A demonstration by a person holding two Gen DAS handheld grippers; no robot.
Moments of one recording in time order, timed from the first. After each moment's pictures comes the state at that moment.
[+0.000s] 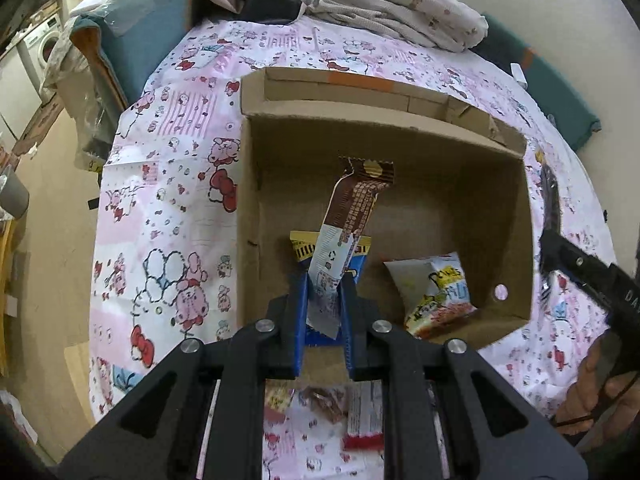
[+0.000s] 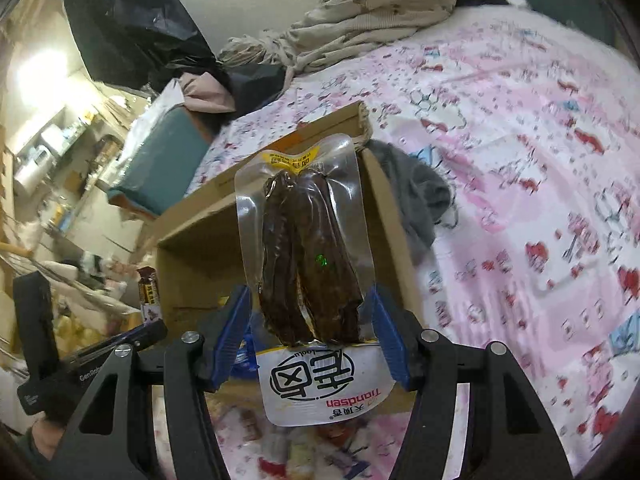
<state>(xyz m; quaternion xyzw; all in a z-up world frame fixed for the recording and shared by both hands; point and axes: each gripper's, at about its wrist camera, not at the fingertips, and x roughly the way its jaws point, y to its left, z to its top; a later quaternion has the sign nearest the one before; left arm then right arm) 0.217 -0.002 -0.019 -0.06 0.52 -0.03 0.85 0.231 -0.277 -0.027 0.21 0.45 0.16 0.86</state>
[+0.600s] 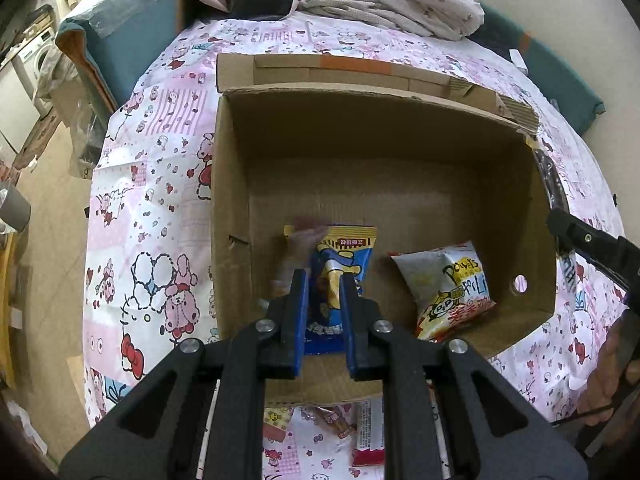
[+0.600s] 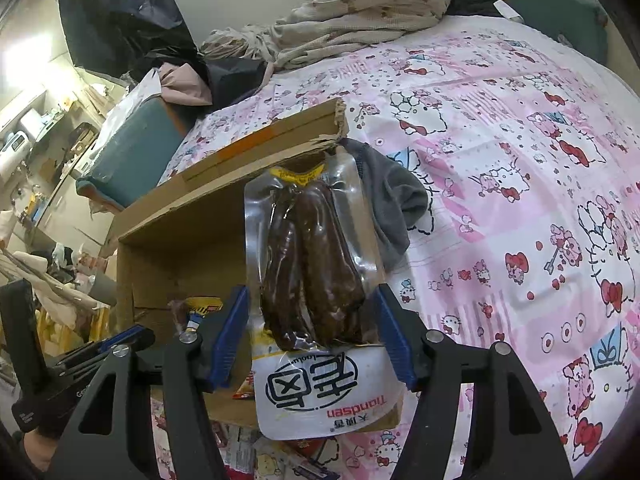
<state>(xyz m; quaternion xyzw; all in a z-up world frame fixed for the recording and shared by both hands) 0.220 -0.012 -0.041 -0.03 0.52 -0.03 0.85 0.241 -0.276 -0.040 0.18 0.46 0.12 0.86</state>
